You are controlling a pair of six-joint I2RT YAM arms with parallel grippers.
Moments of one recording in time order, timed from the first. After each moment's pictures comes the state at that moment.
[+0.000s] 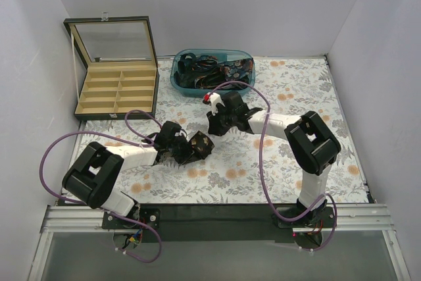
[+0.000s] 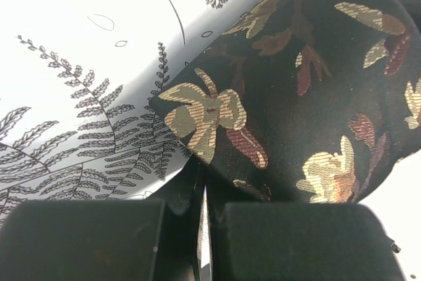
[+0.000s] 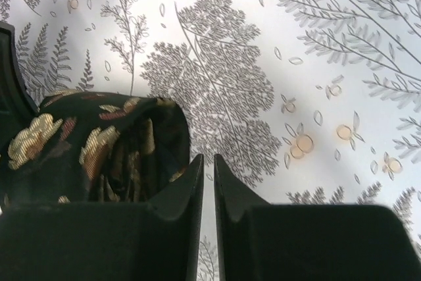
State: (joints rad) left arm -0.56 1.49 0.54 0.05 0.25 -1.09; right arm 0.71 1.89 1.14 -0.01 -0.40 -0.03
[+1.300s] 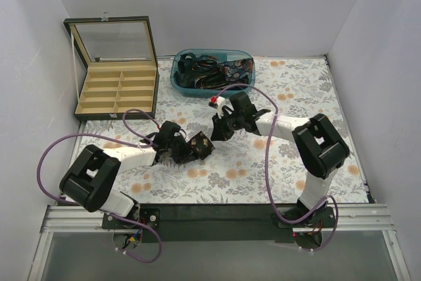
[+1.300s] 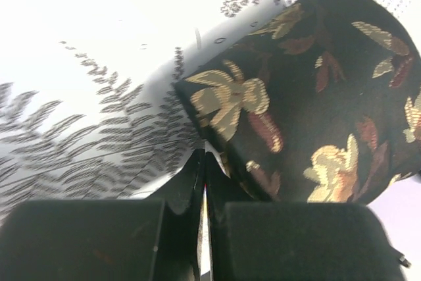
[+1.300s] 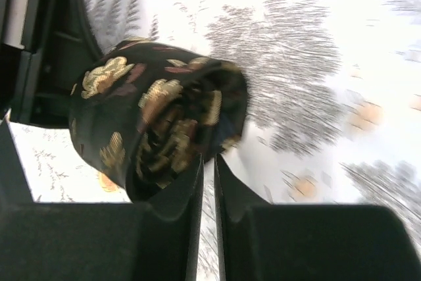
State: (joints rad) left arm -0.56 1.47 0.55 0.01 0.21 -1.08; right arm 0.65 1.83 1.06 -0.03 -0.64 -0.01
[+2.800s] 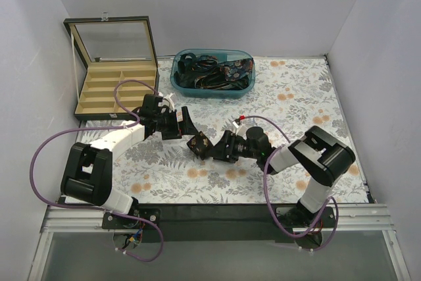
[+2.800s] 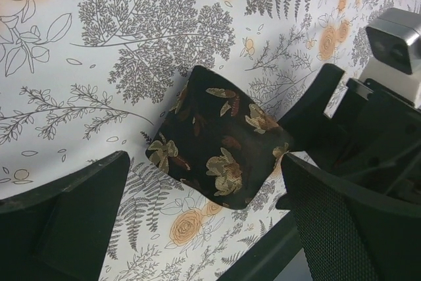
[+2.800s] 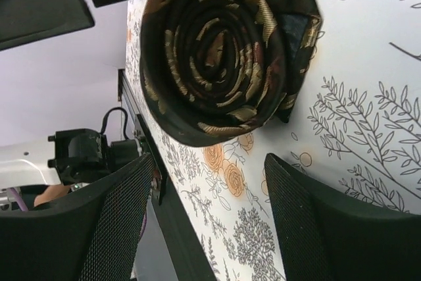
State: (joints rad) left arm -0.31 1.49 0.84 -0.24 0.51 -0.47; right arm 0.73 1.70 0.45 0.87 -0.50 1.04
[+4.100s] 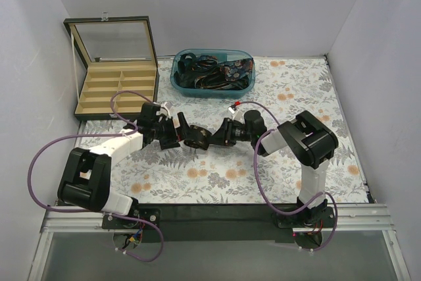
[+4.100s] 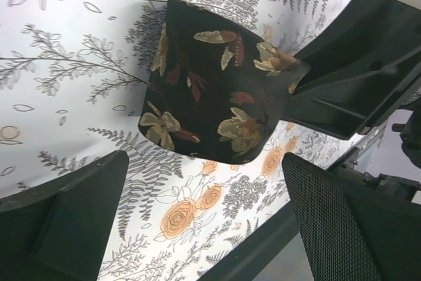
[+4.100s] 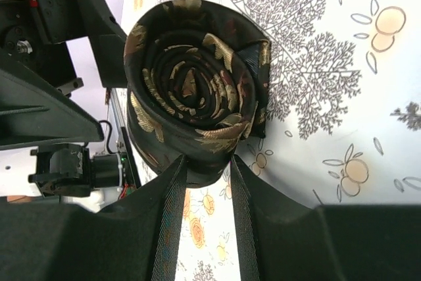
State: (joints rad) left arm -0.30 1.43 0.71 -0.15 0.50 -0.62; right arm 0.60 1.94 0.68 0.88 -0.67 0.92
